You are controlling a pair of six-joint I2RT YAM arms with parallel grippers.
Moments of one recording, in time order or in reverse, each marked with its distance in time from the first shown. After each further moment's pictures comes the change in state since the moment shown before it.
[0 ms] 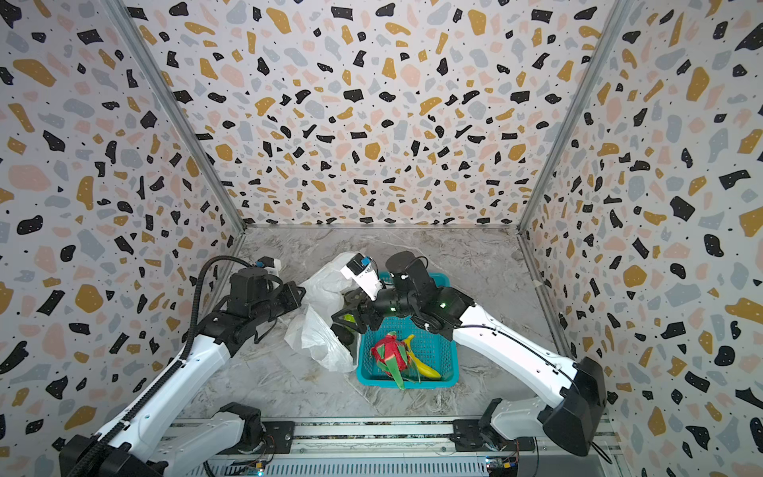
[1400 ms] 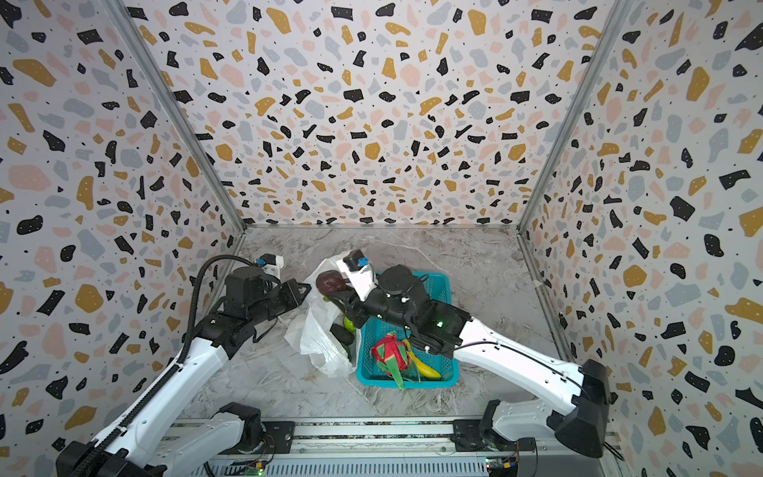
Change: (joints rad) left arm 0.000 -0.028 -0.002 0.060 0.117 -0.024; right arm 0.192 0.039 -0.010 0.243 0.491 -0.010
